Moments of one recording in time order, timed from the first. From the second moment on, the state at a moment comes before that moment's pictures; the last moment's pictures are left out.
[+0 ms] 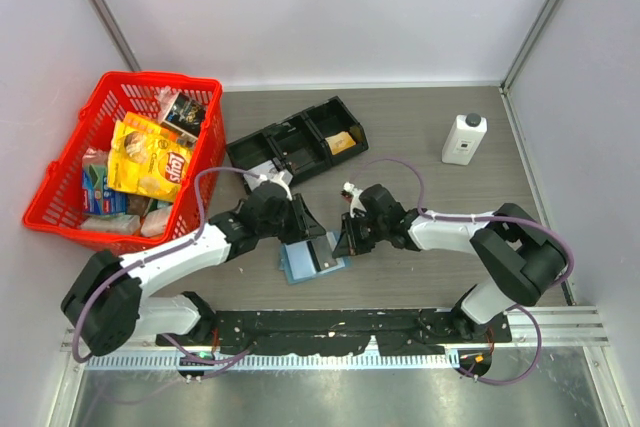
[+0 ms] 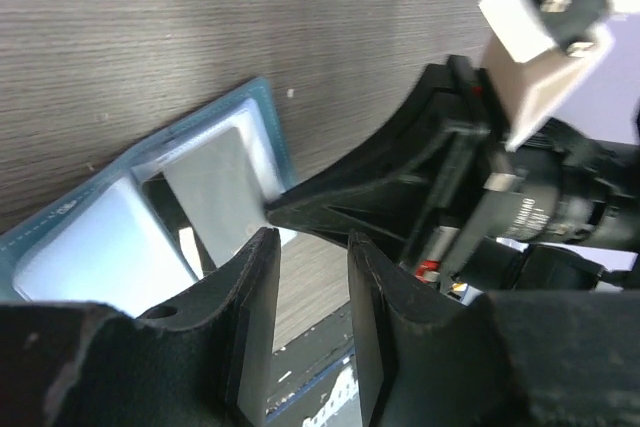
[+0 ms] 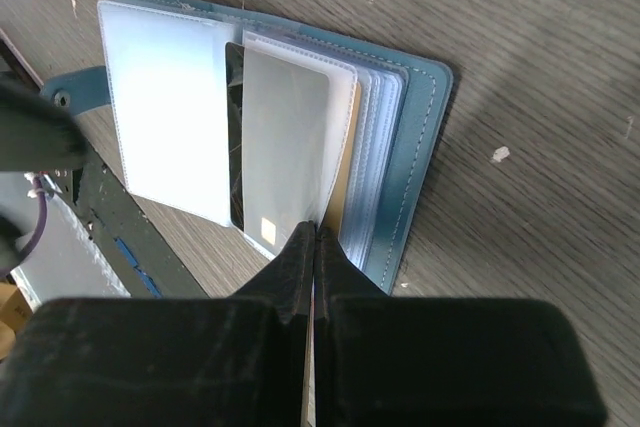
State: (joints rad) left arm -0.75 1.22 0.66 -0.13 0.15 -1.00; right arm 0.74 1.55 0.64 0.06 -0.44 0.55
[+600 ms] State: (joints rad) left arm -0.71 1.34 0.40 0.20 0.17 -1.09; right arm 0.68 1.54 0.52 0.28 -0.52 0.61
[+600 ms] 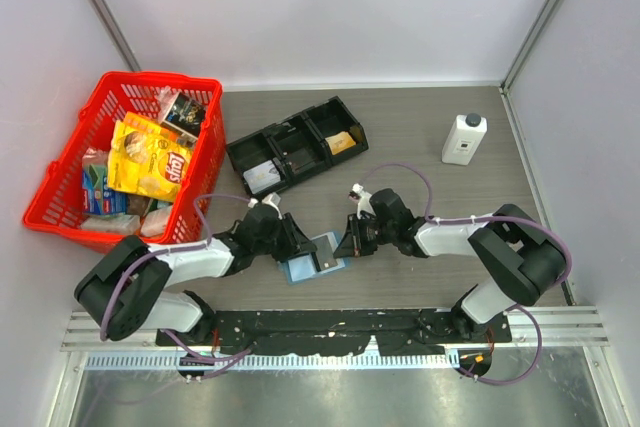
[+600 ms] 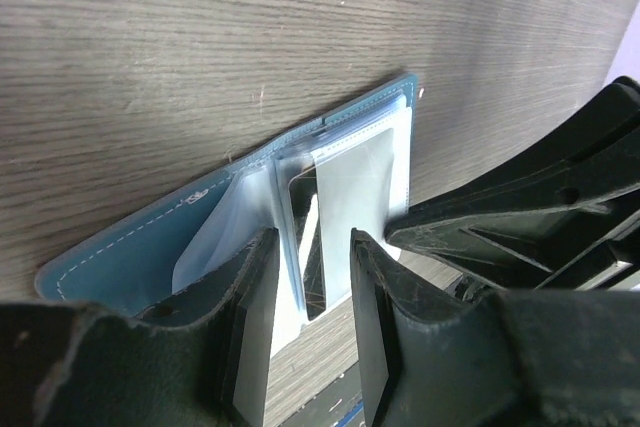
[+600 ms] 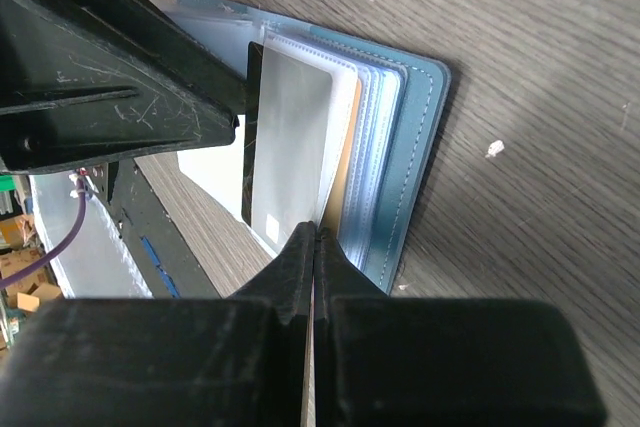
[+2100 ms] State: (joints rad) left arm -0.70 1.49 0.18 0.86 0.25 -1.14; right arm 0.63 1.59 0.42 0.49 -0.61 0.76
